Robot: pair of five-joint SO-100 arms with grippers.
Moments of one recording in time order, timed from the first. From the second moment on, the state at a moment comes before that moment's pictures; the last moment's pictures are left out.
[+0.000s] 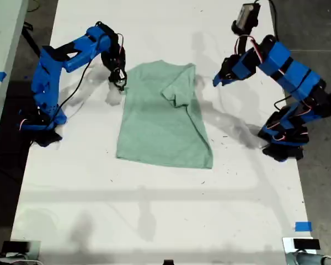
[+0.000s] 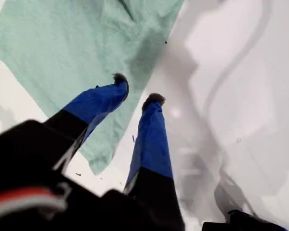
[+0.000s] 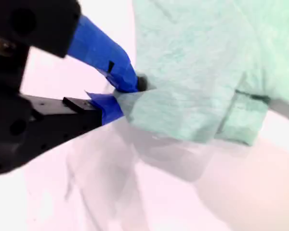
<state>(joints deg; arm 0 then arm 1) -59.1 46.7 51.8 87.8 47.9 34.9 114.3 95.2 83.4 -40.4</state>
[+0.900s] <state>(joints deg) -38.6 57.7 45.5 72.9 37.9 34.1 119.4 103.1 82.0 -37.8</state>
